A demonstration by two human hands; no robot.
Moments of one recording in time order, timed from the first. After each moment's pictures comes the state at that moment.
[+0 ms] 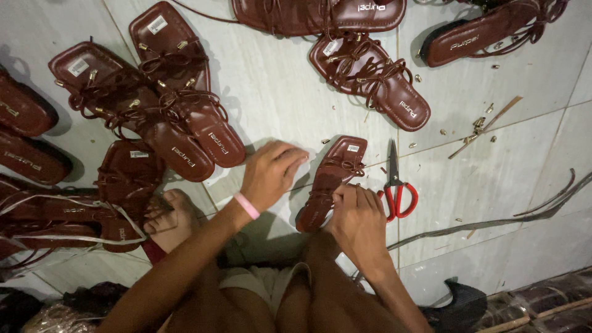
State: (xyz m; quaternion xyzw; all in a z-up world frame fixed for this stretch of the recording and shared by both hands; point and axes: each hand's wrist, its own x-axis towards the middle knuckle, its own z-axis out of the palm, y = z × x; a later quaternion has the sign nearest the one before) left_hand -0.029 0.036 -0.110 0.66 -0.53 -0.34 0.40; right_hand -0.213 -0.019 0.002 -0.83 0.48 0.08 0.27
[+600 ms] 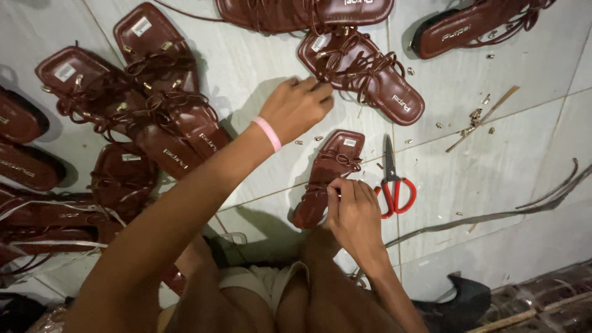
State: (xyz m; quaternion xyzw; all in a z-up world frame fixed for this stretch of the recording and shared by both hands) left_hand -0.008 -0.083 -0.127 0.56 -0.80 -0.11 0.20; right_hand -0.217 -0.022 -0.006 -0.82 0.49 0.01 0.29
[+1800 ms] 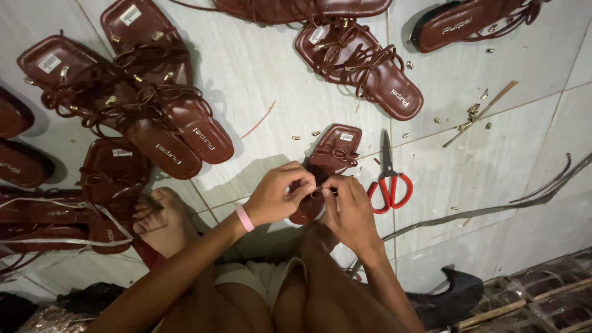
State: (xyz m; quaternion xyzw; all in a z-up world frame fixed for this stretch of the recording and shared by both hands) left_hand -0.055 0.049 -0.091 0.54 -0.40 -0.61 0.41; right_hand -0.235 -0.012 -0.023 -0.79 0.48 -0.04 0.39
